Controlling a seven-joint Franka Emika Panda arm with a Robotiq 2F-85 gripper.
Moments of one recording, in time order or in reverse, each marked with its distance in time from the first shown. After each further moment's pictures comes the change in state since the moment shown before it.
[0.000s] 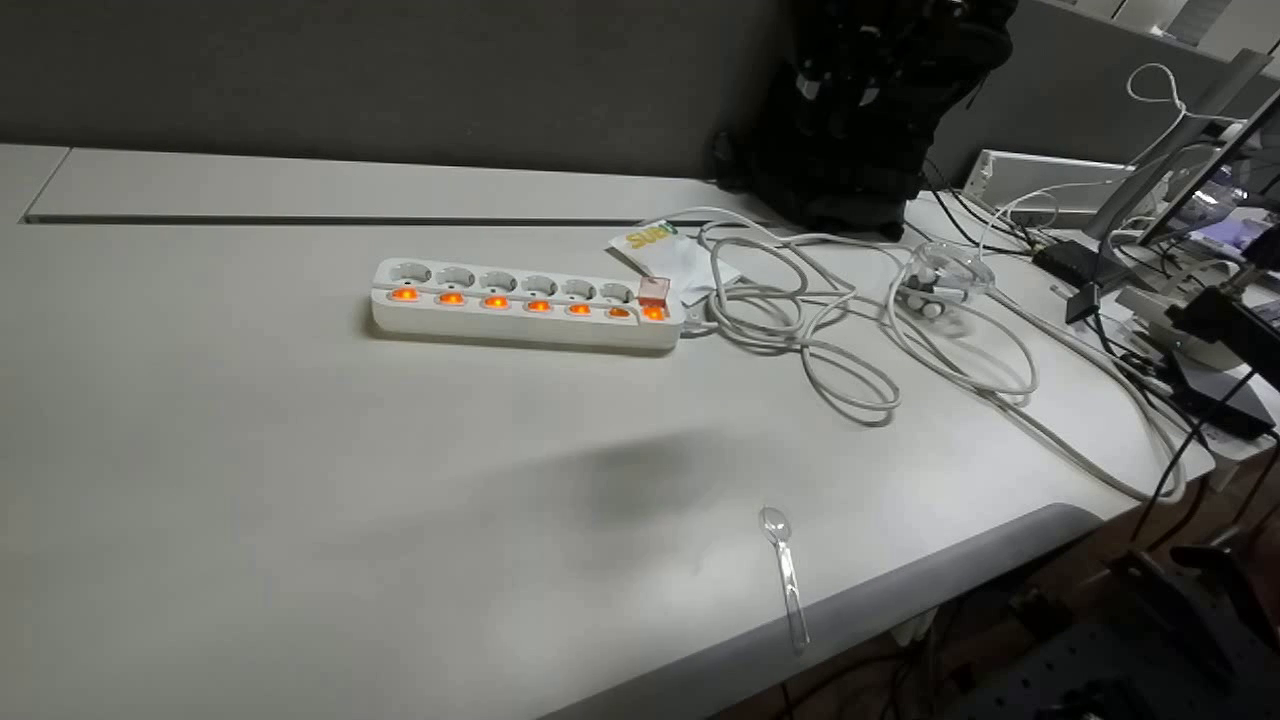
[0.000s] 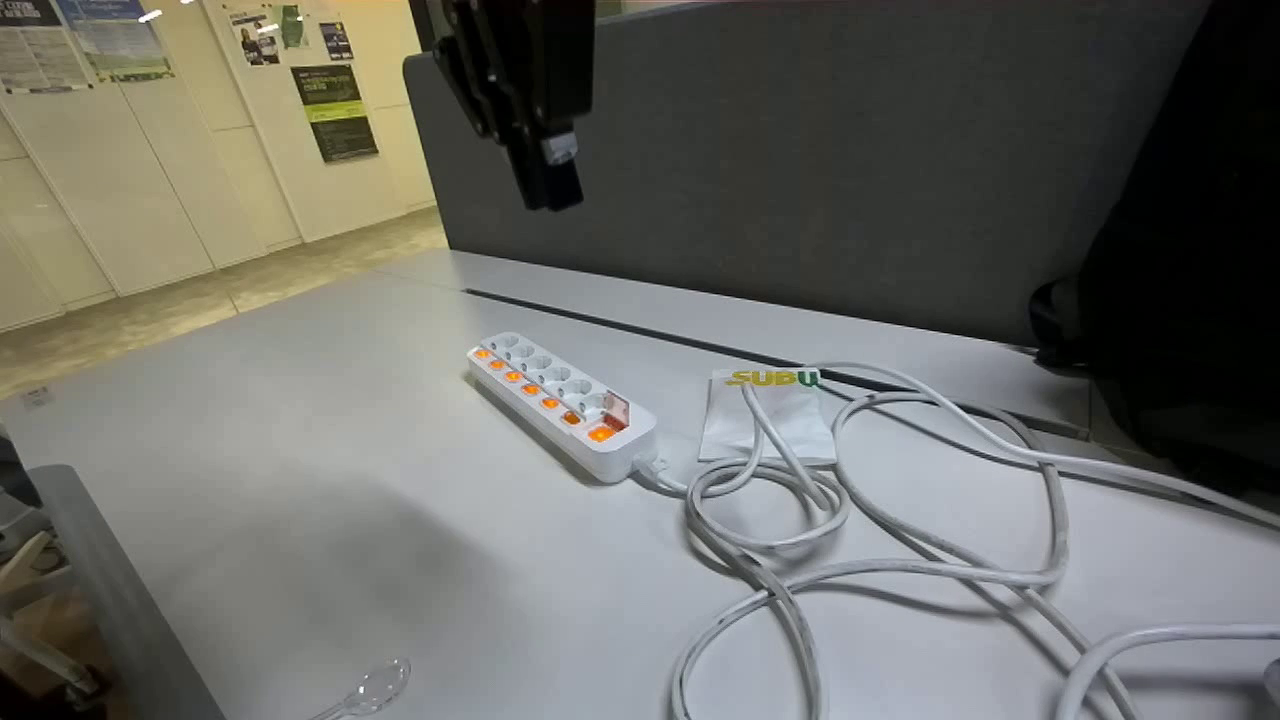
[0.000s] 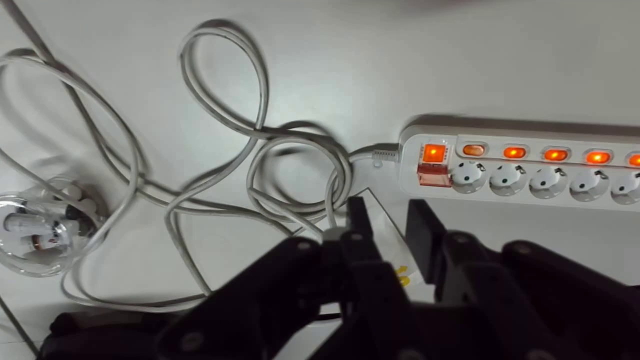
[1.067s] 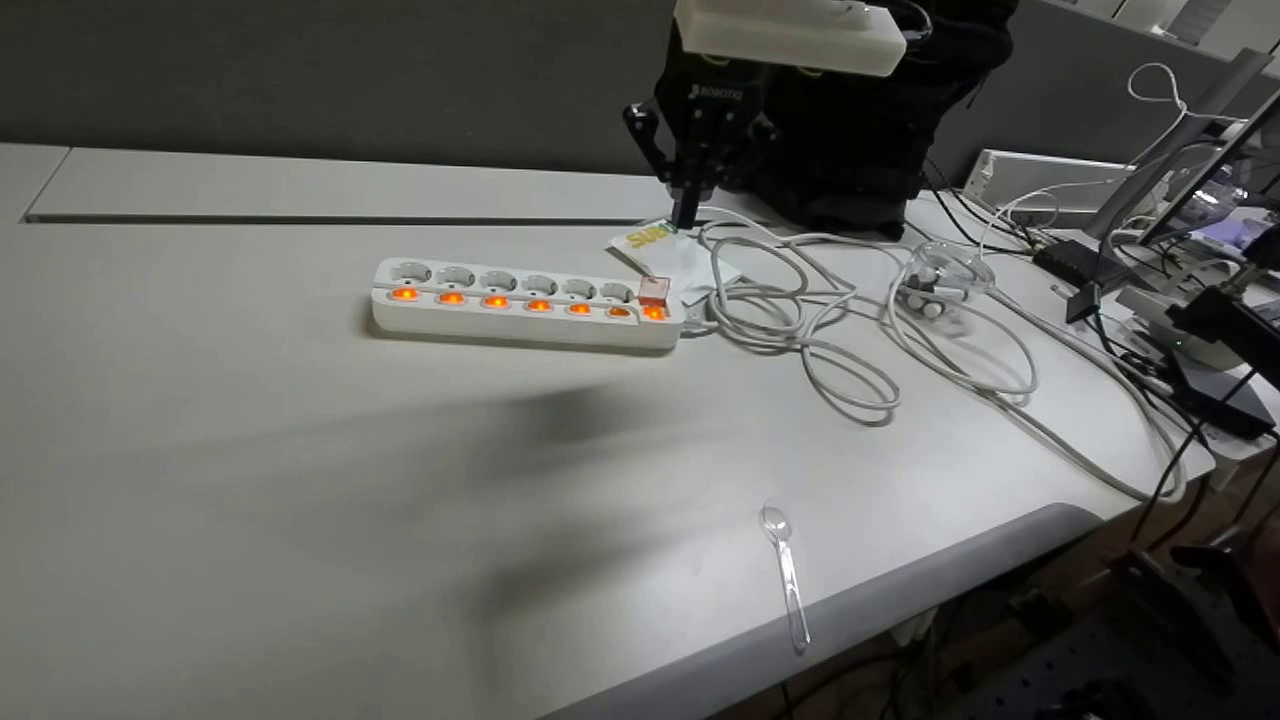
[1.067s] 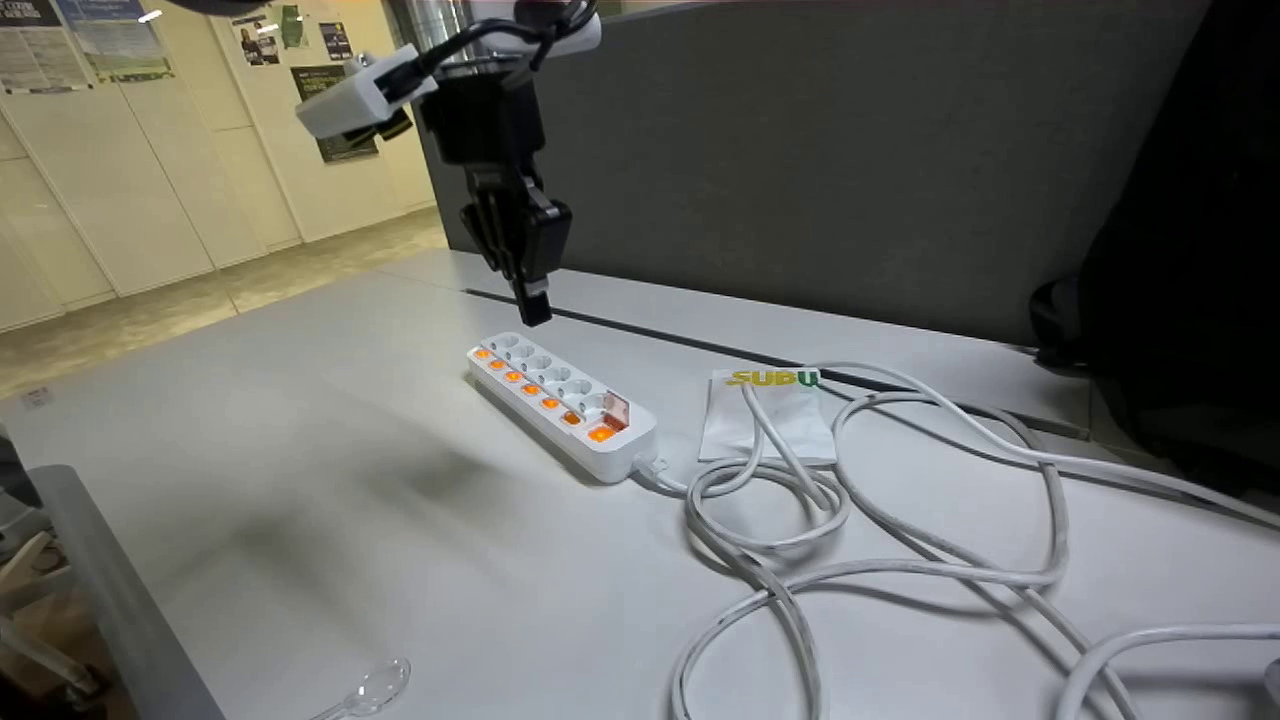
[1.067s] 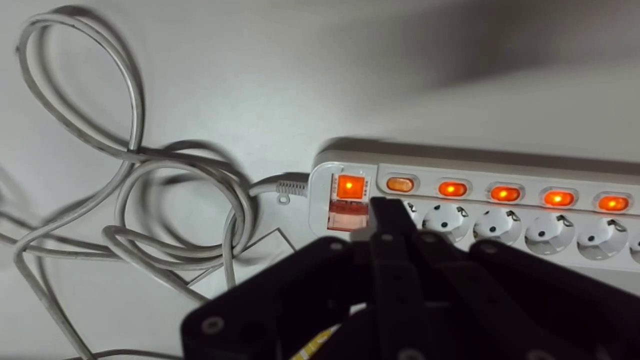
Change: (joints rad) arm 0.132 0.302 0.001 0.116 0.031 0.106 0.092
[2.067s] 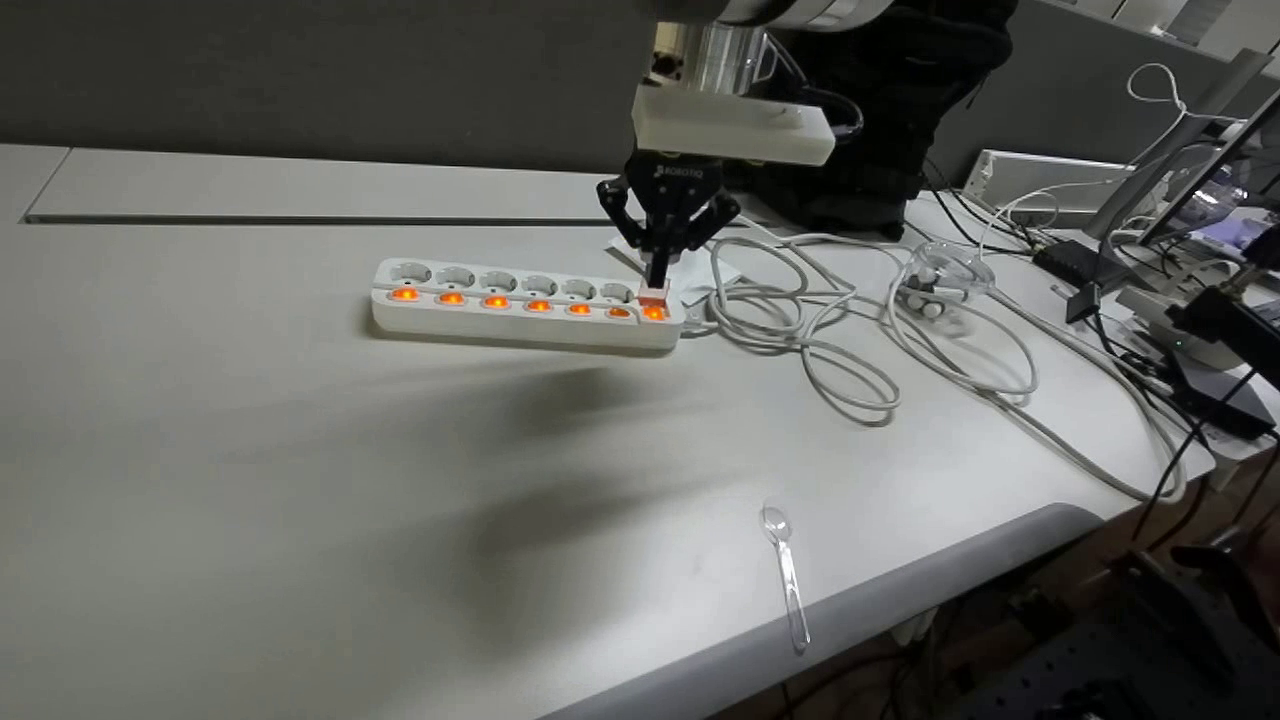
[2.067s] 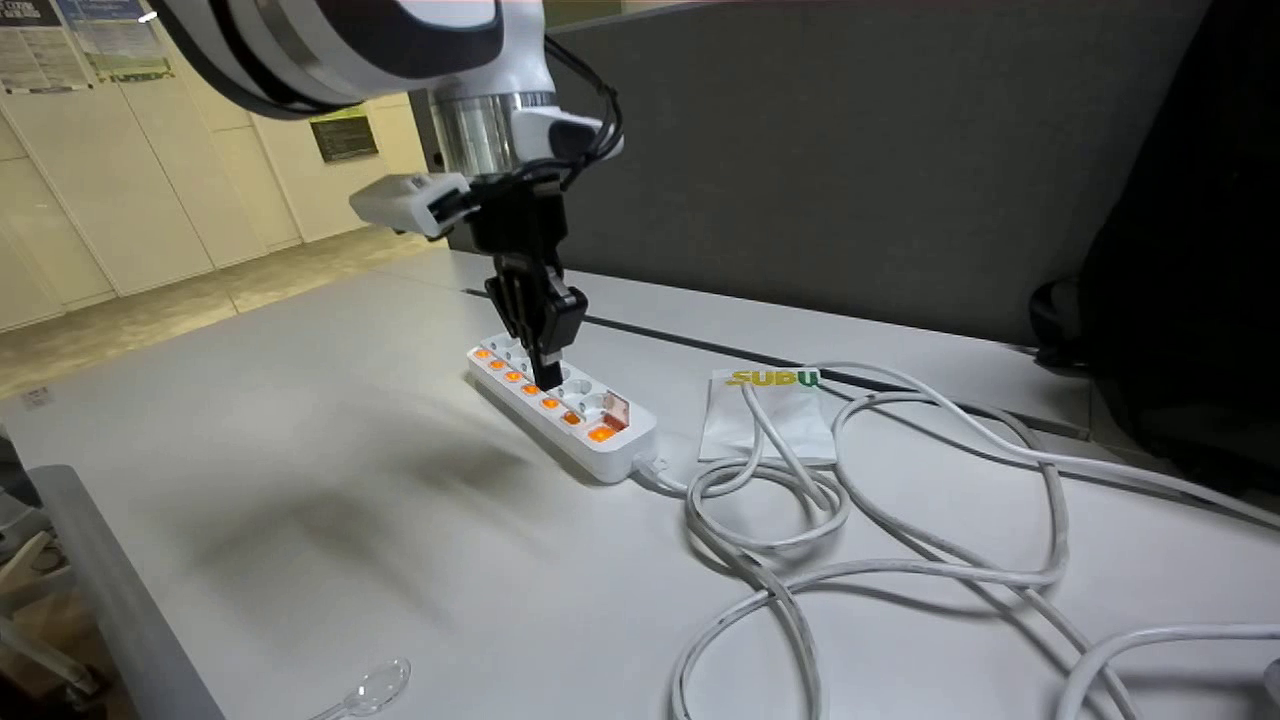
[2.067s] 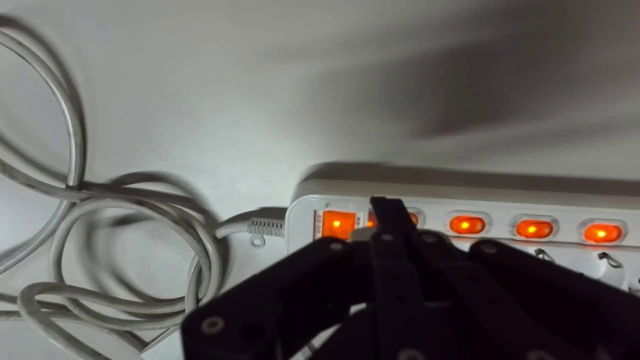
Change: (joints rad) arm 0.022 0.175 -0.016 0.066 0.045 0.058 0.002
